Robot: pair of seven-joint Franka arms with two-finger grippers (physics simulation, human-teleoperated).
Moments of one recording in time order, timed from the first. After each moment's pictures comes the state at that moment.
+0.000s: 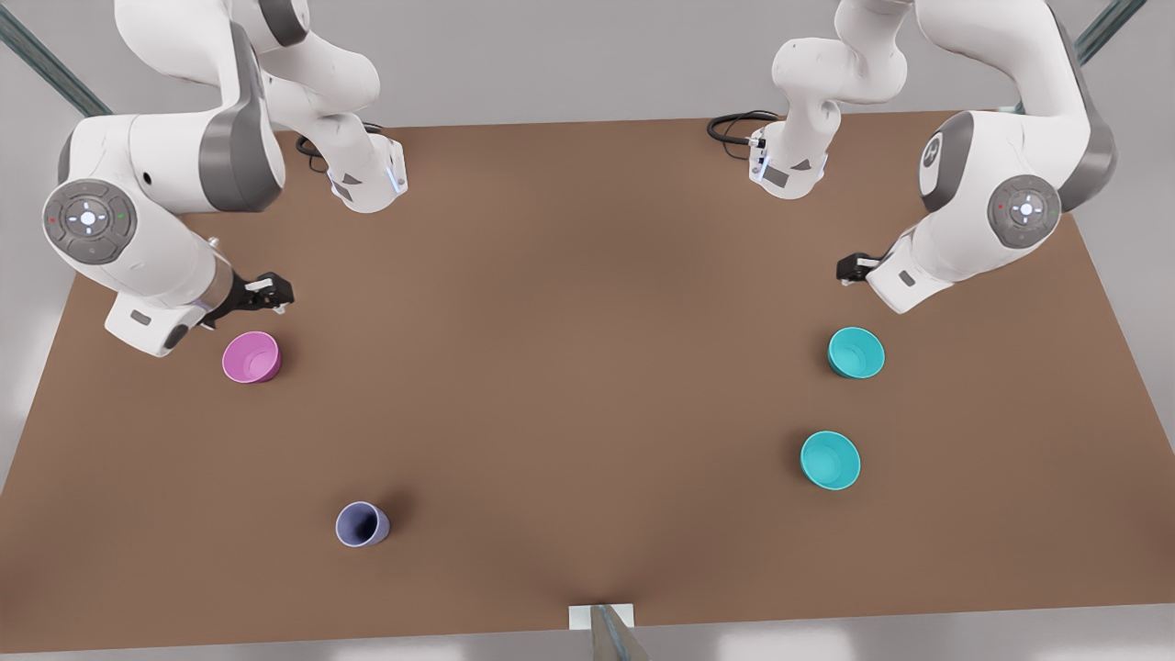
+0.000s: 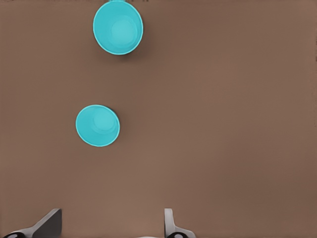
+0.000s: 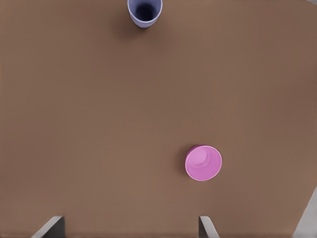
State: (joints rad) left arm -0.20 0.09 0.04 -1.58 0.00 1.41 -0.01; right arm 0.15 0.24 0.01 -1.22 -0.14 1.26 -0.15
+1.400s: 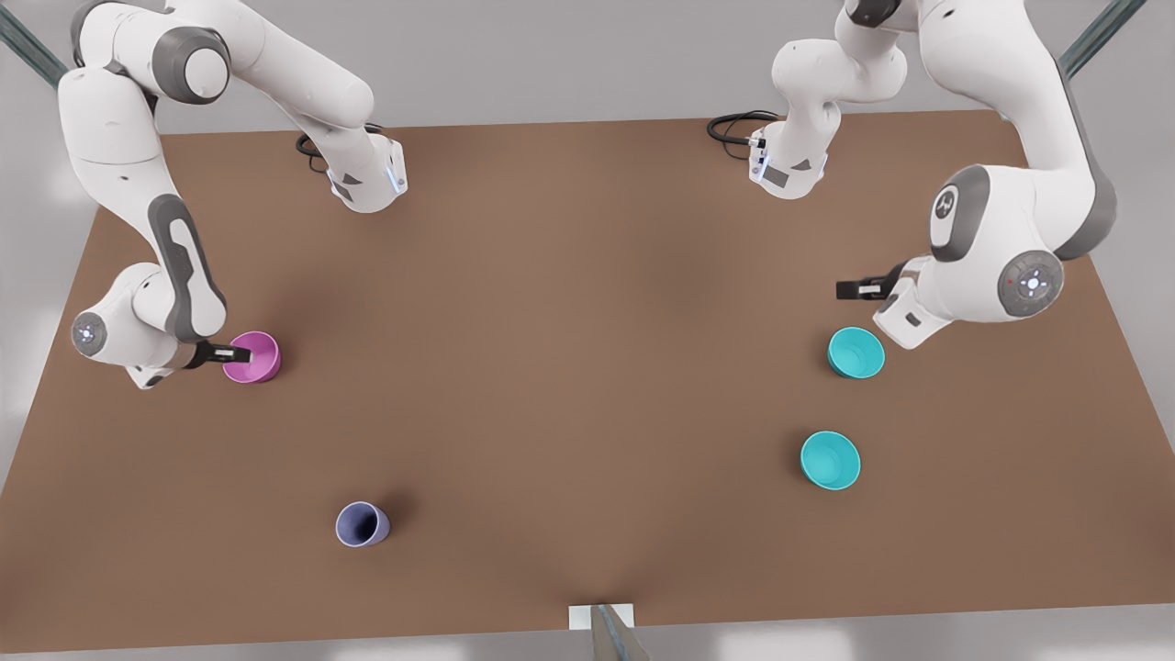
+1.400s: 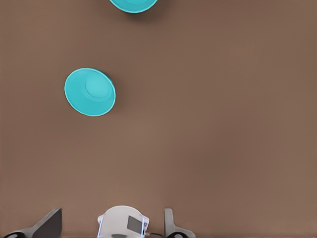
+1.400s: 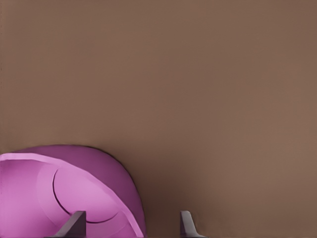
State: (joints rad) left arm -0.15 0.23 0.04 -1.50 -0.07 1.27 -0.15; right arm -0.50 0.44 0.04 -2.12 -0.01 2.30 -0.35
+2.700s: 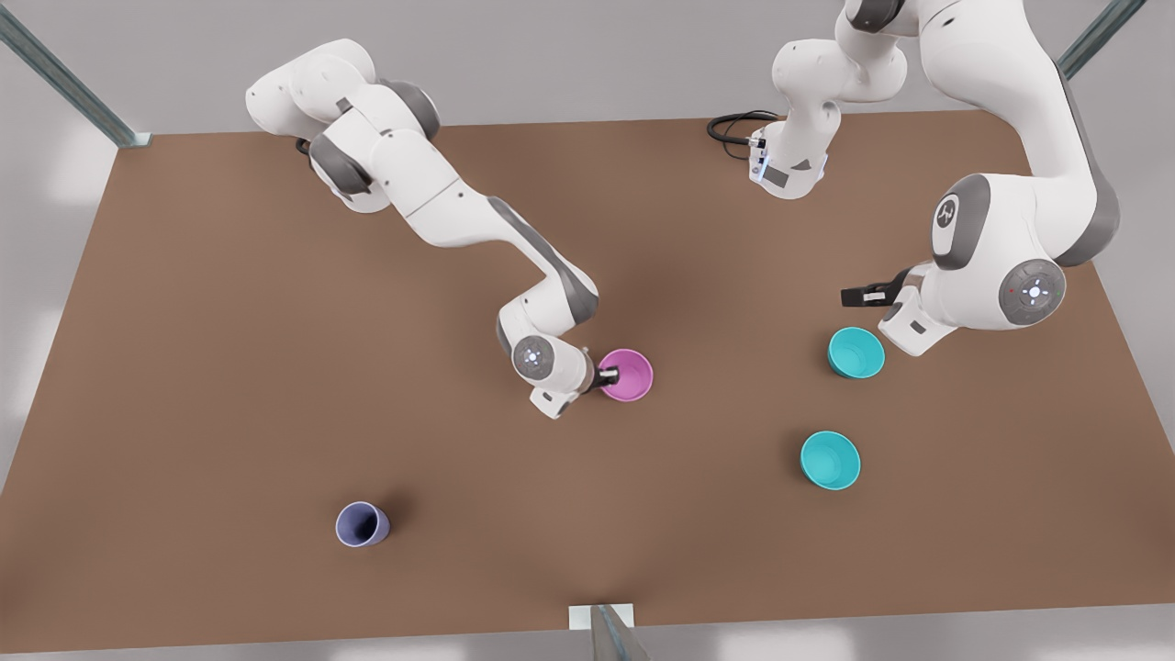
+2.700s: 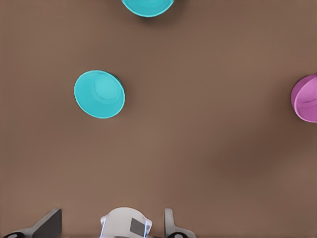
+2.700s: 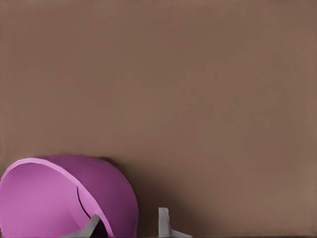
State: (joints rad) left arm -0.14 0.24 0.05 -1.49 -0.05 1.29 -0.17; right arm 0.65 0.93 0.08 -1.28 0.39 2.28 0.43
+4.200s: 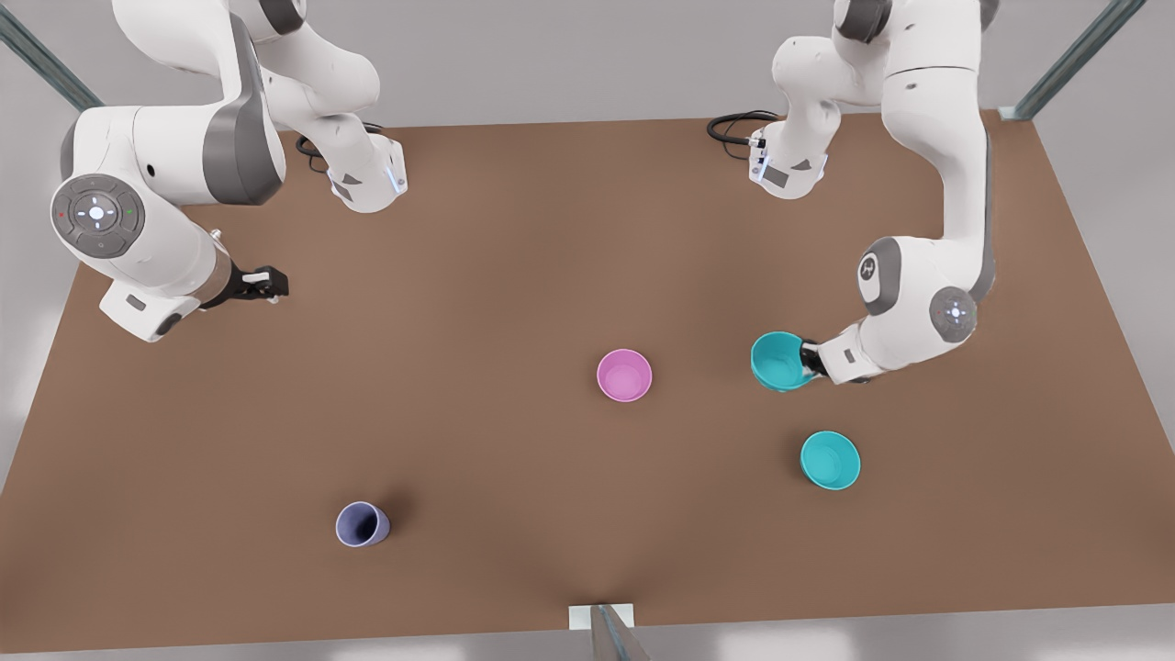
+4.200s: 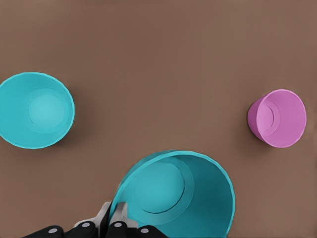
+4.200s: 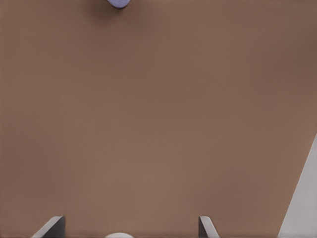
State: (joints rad) left arm -0.32 0.35 0.14 -1.74 -0.25 2.00 0.38; right arm 0.12 0.19 0.04 -1.29 -0.18 1.23 -0.04
